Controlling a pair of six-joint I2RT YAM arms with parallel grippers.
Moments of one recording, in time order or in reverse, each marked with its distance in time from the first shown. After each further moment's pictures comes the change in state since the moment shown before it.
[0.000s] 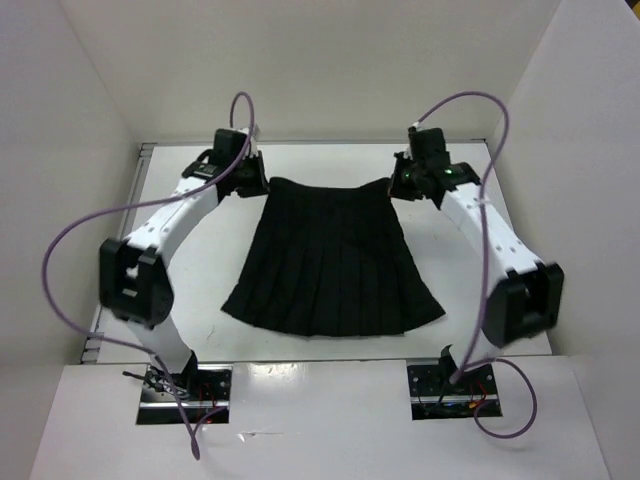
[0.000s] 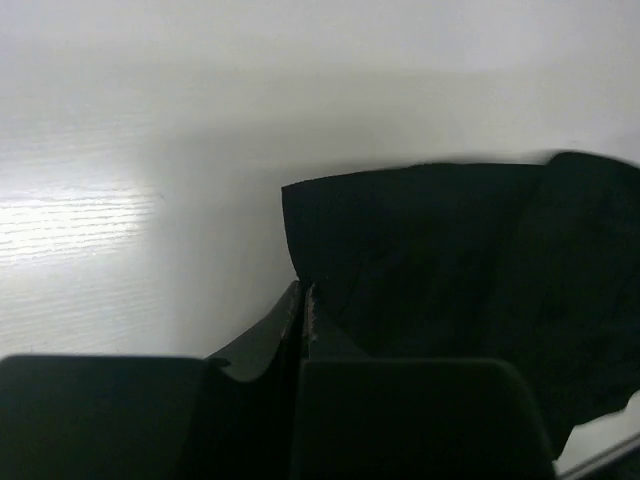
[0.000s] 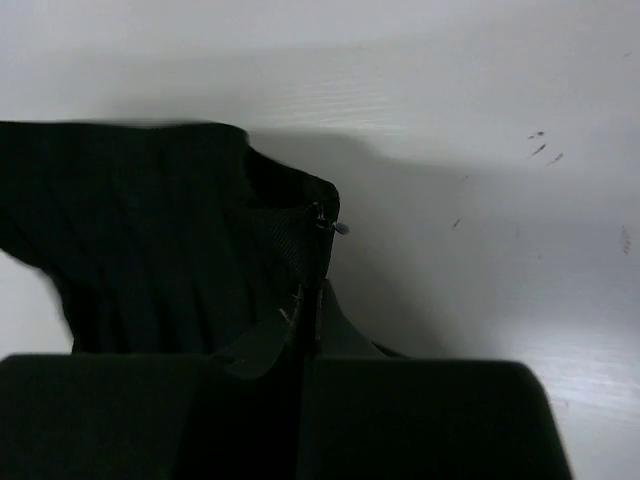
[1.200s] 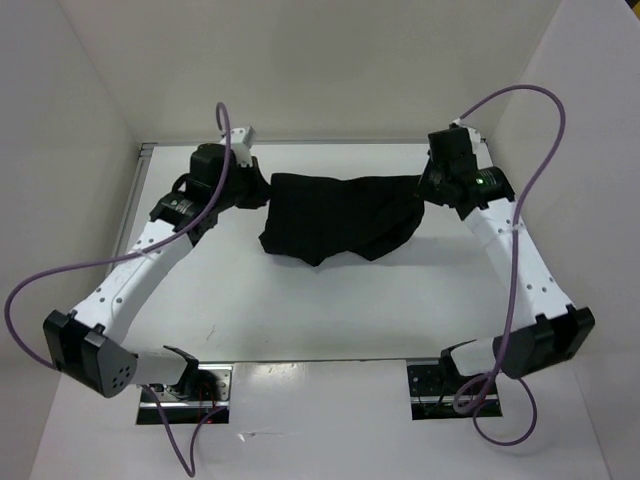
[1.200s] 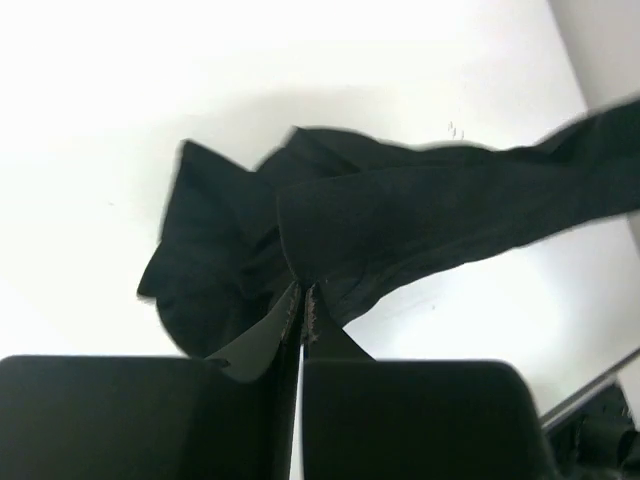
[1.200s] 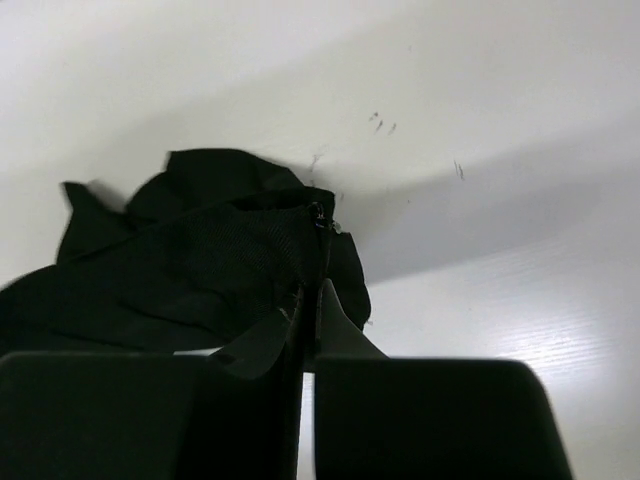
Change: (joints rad) left arm -0.130 -0.274 -0.162 0.051 -0.038 0.023; right arm 0.008 -0.055 0.092 -0.251 0.338 0.124
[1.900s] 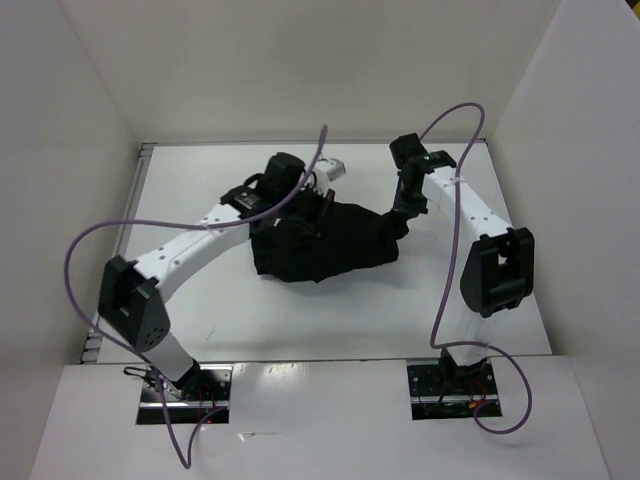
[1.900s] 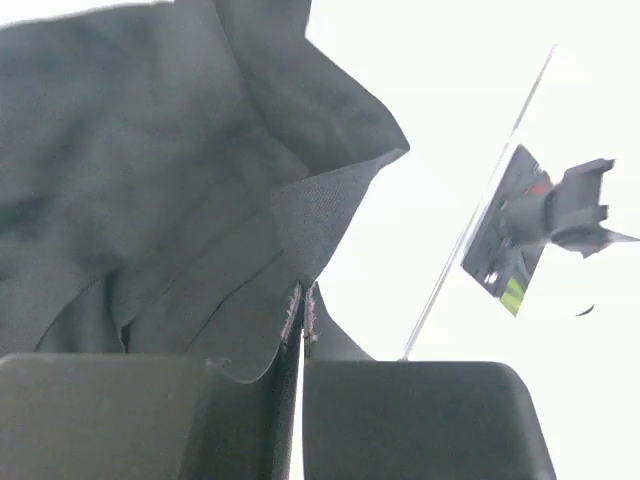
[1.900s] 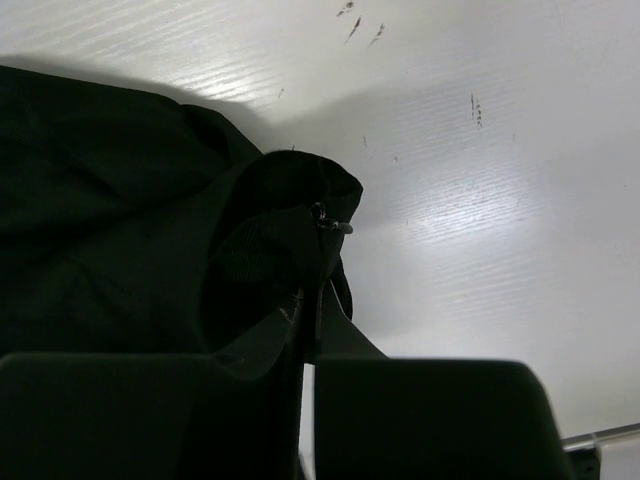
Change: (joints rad) left arm -0.227 0.357 0.119 0.001 0.424 0.180; right arm 0.000 0.376 0.038 -0.062 -0.034 -0.026
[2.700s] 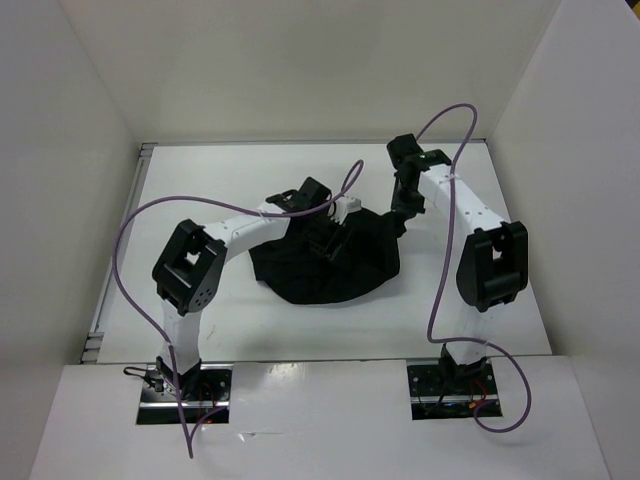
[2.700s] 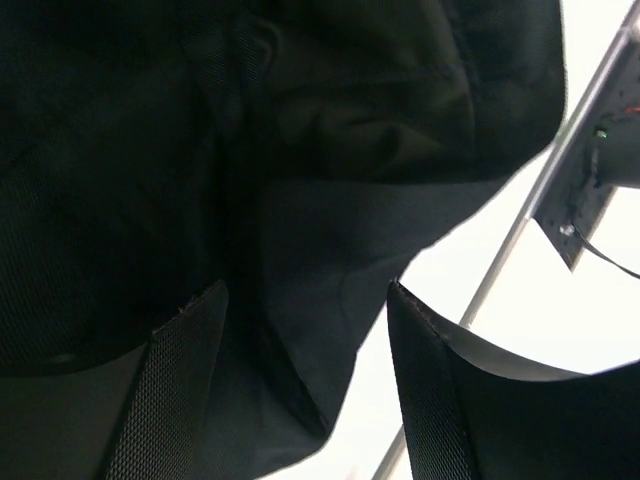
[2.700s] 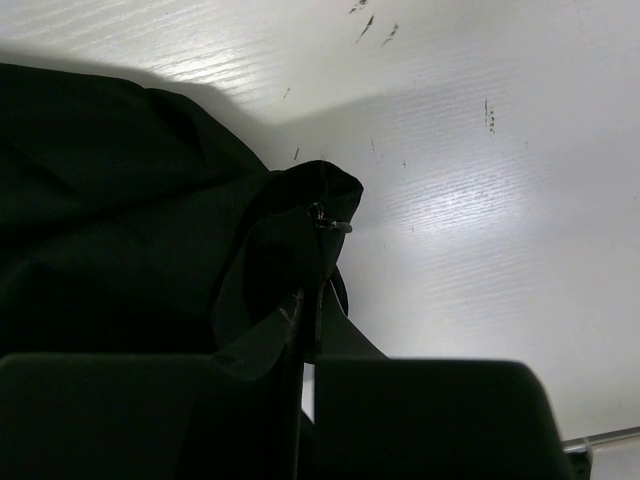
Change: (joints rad) left arm -0.001 0.274 0.033 -0.046 0.083 0.085; right arm 0.000 0.049 0.021 -0.001 -0.018 -0.026
